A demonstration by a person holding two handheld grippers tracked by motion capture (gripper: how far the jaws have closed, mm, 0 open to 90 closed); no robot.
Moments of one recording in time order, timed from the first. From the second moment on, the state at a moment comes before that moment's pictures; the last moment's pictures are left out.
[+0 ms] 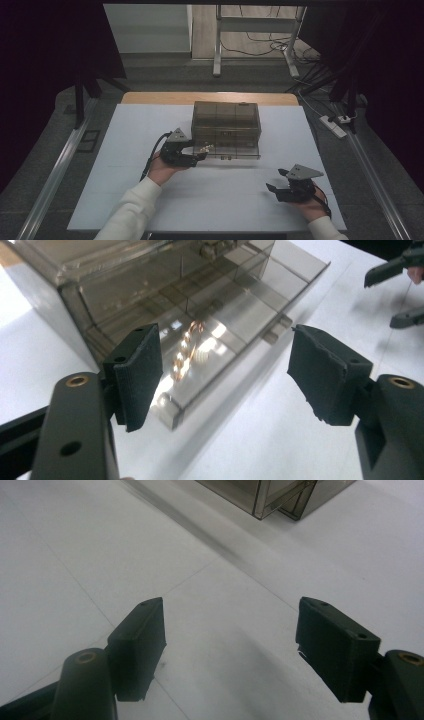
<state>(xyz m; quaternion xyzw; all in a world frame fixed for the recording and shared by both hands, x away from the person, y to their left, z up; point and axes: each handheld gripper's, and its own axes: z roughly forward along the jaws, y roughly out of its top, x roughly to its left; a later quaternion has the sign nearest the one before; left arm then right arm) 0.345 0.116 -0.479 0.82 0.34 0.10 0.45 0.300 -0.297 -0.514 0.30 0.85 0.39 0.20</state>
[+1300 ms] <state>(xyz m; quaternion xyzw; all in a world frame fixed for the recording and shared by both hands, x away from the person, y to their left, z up) 0.262 0.183 -0.505 0.81 0.37 0.14 0.44 0.297 -0.295 -0.512 0.29 0.84 0.40 0.21</state>
